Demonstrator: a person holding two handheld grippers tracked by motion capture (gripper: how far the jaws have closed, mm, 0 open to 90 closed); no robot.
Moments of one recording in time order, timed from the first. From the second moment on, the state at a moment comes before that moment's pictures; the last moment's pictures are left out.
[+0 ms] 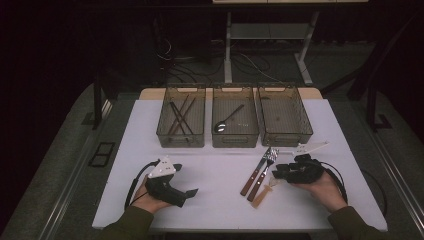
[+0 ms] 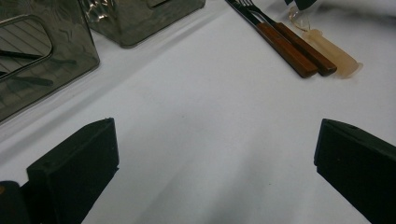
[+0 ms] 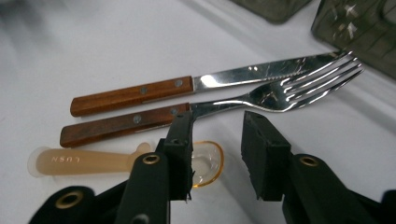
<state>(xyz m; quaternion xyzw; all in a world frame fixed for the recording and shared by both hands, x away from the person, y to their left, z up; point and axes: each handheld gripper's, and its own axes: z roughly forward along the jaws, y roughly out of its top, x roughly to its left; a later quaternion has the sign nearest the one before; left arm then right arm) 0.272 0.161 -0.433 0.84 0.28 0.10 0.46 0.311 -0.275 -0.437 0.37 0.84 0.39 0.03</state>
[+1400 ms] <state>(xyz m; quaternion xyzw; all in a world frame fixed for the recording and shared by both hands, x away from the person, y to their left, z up) 0.271 0.158 -0.434 0.84 0.27 0.09 0.46 0.313 -0.294 -0.437 0.37 0.83 0.40 -0.03</state>
